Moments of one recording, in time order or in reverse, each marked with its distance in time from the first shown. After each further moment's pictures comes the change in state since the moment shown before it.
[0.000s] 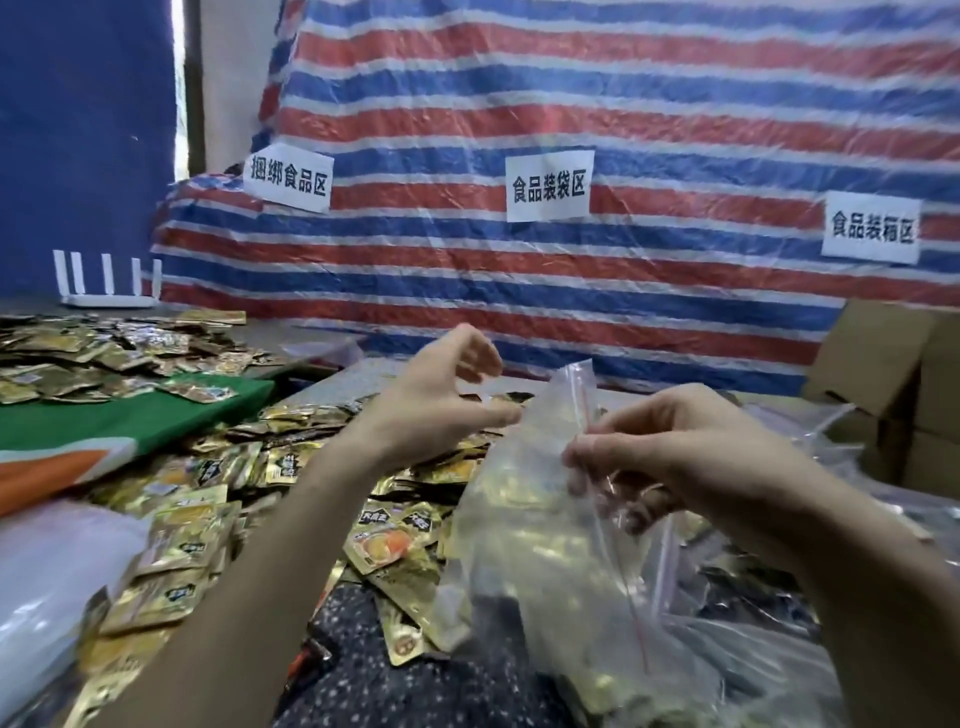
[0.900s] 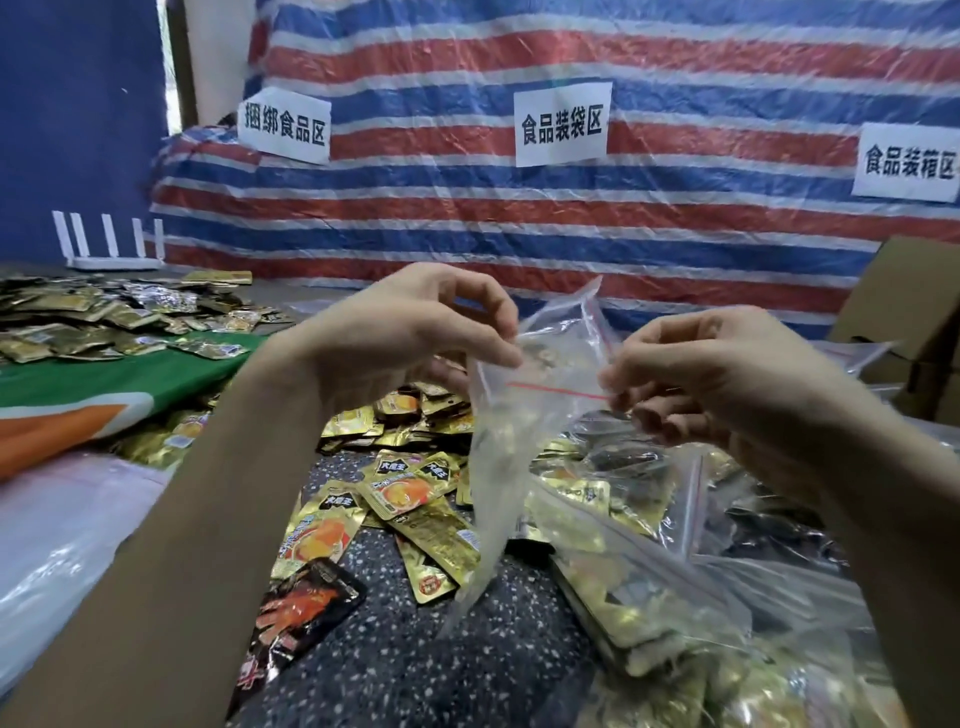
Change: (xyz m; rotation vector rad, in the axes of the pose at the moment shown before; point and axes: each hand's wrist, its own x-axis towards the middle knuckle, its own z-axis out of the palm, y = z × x) left_hand -0.020 0.020 -0.039 -0.429 -0.353 -0.157; right_hand -0.005 -0.008 0.017 0.100 0.190 0.007
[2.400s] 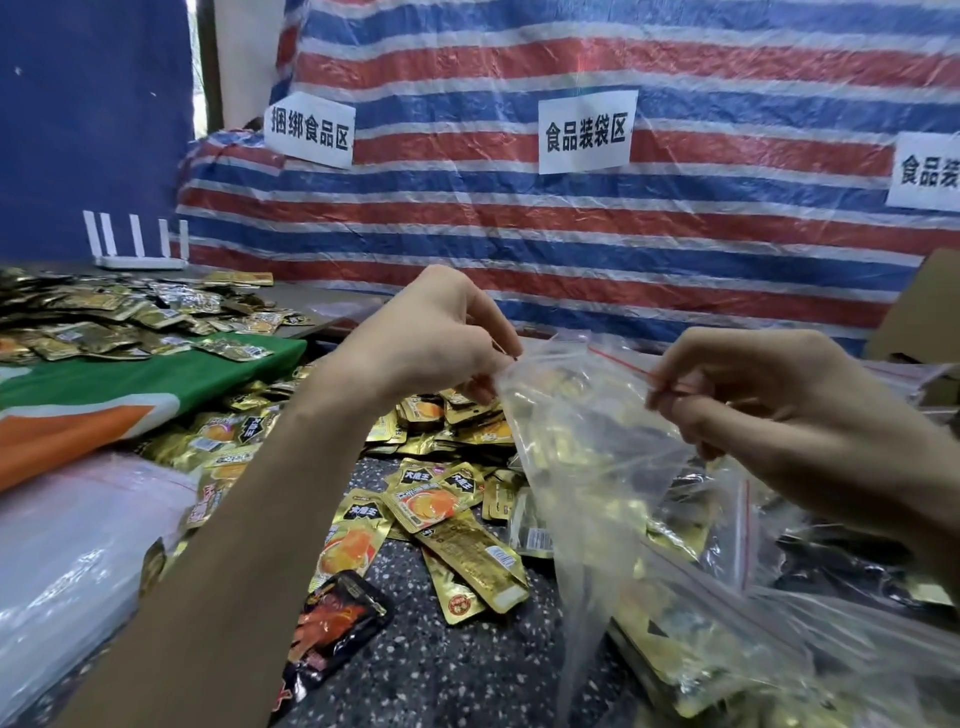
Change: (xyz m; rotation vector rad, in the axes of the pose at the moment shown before) left_hand 0.009 -0.012 -0.010 0.293 0.317 -0.056; right_hand 0.013 0.019 -0.014 -0.537 -0.110 -0.601
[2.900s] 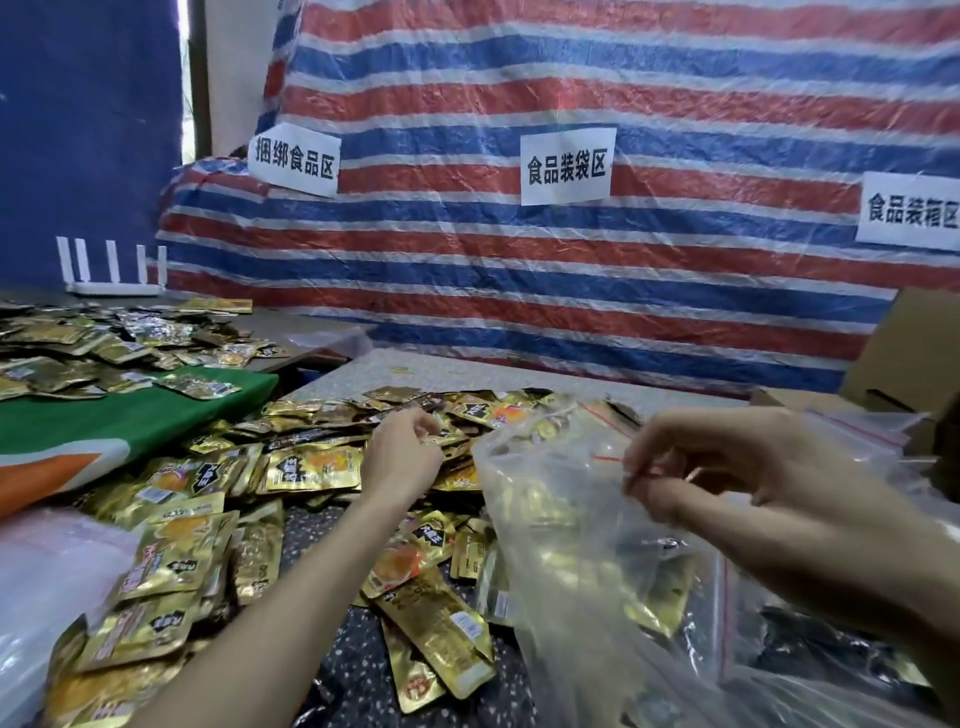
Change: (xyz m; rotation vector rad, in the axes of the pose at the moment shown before) left_hand 0.087 -0.148 0.070 0.255 0.438 -0.282; right_hand 0.000 0.007 -0.007 -0.001 -0.029 0.070
